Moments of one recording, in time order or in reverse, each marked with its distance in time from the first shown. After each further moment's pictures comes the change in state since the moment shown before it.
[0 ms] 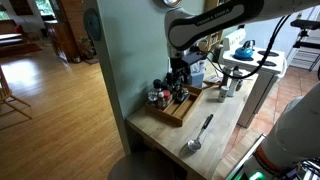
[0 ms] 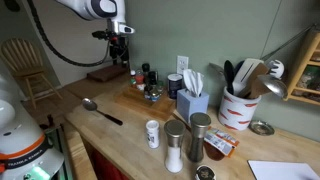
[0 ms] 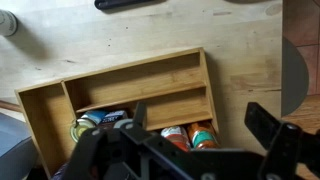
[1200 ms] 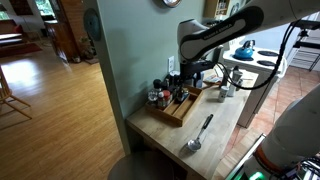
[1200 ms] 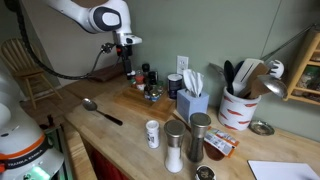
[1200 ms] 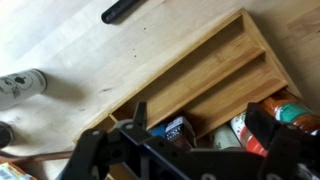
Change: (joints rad) arm -0.073 -0.033 -0.052 -0.168 -0.060 0.211 0.359
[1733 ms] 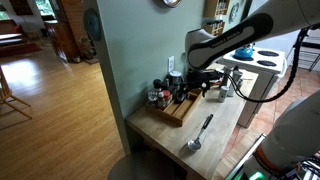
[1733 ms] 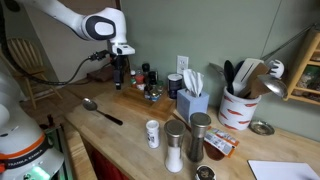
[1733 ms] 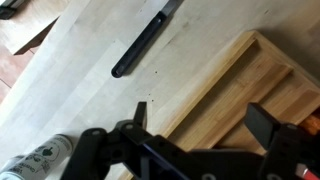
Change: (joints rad) arm -0.017 -0.072 -0.001 -0.149 0.051 0.017 0.205
